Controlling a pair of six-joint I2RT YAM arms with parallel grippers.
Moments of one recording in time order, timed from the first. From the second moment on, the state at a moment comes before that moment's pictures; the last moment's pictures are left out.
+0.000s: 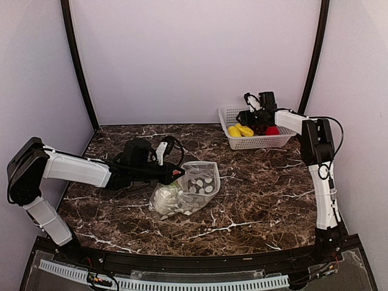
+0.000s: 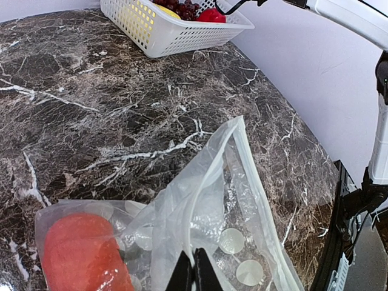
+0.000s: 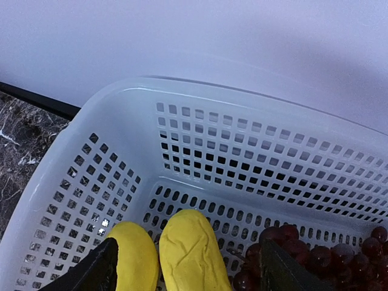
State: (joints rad) left arm -0.75 1.61 0.82 0.31 0.27 -0.43; right arm 0.21 2.45 2.09 -0.20 -0.26 -0.05
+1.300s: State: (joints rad) left arm -0.76 1.60 0.86 0.29 0.34 -0.41; right arm 0.73 1.58 0.89 0.21 -0.48 0.23
